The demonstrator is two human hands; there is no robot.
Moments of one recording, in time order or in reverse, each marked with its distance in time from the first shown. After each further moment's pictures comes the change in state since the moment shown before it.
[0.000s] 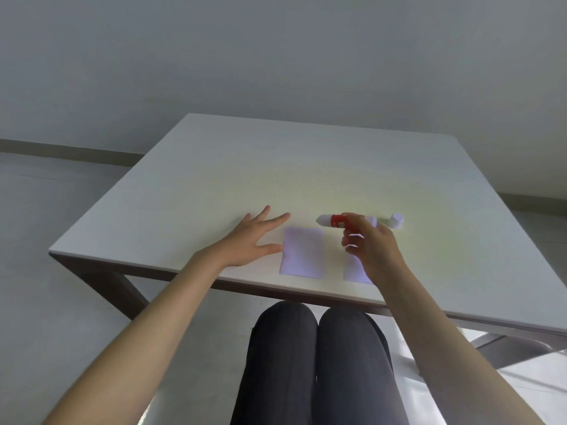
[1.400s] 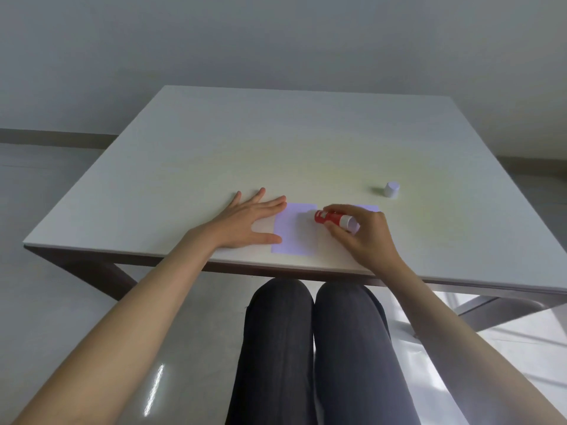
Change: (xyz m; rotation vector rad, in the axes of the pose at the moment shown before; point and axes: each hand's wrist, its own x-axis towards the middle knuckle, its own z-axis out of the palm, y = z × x) left_hand 0.015 -0.011 0.007 0.219 -0.084 0.082; right_hand -0.024 0.016 -0.007 -0.821 -0.018 -0.487
